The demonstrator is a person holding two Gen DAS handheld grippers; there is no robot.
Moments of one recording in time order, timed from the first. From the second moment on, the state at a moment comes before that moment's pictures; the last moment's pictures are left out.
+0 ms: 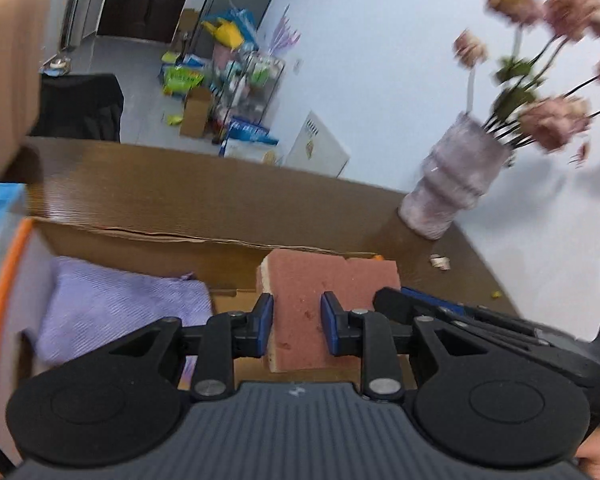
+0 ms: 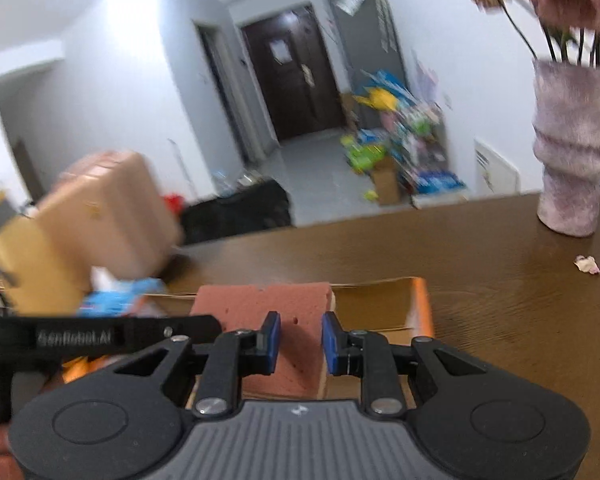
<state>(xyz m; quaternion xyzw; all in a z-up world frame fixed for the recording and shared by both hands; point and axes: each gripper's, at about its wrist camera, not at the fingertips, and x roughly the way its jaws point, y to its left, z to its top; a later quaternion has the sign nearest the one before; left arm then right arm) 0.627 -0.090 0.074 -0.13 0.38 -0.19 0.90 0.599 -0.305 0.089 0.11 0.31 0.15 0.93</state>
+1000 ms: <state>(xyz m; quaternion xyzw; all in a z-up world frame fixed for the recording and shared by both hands) 0.469 -0.019 0.176 0.04 0.19 -0.06 0.98 0.461 -0.312 0.194 -0.02 0.22 0.11 0.97</state>
